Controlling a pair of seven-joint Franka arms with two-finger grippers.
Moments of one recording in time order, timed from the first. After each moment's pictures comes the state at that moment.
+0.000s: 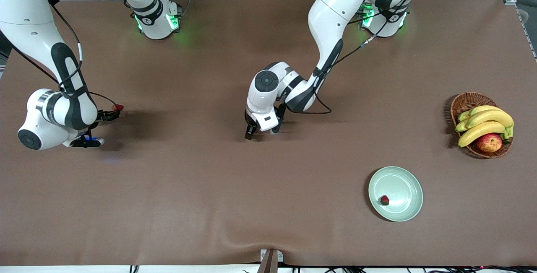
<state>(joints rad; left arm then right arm) -0.85 0.95 -0.03 -1.36 -0.09 2.52 -2.06 -0.11 0.60 -0.16 -1.87 0.01 1.85 -0.28</state>
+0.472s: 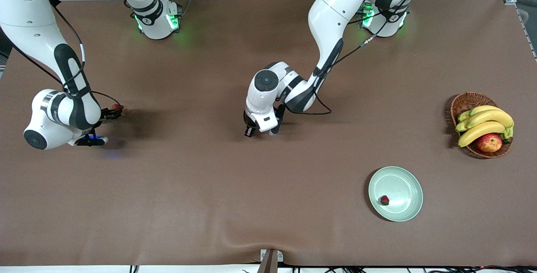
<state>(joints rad) -0.85 0.94 -0.02 -1.33 -0.09 2.53 -2.06 -0.11 0.61 -0.15 -1.89 0.01 1.85 -0.28</state>
